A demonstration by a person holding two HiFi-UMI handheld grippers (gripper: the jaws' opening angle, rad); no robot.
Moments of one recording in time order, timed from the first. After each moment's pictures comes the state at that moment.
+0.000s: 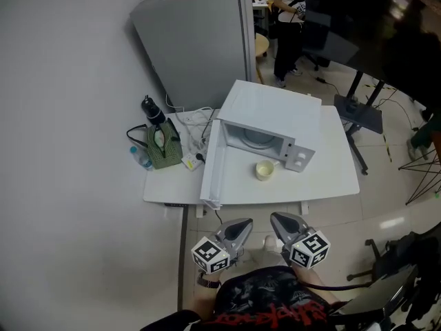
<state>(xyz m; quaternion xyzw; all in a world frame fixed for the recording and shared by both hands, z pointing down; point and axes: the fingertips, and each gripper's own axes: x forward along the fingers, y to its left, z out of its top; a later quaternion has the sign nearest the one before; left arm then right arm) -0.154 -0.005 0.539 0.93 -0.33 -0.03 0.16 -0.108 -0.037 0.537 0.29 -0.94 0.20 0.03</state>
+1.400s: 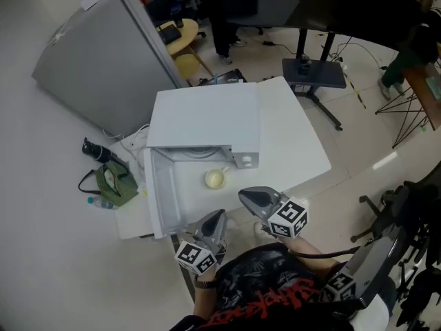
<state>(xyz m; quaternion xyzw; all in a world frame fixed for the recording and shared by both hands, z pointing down) -0.078 -0.134 0.551 0.91 -0.36 -0.01 0.19 -0.036 -0.183 0.548 0.26 -0.94 0.20 0.00</state>
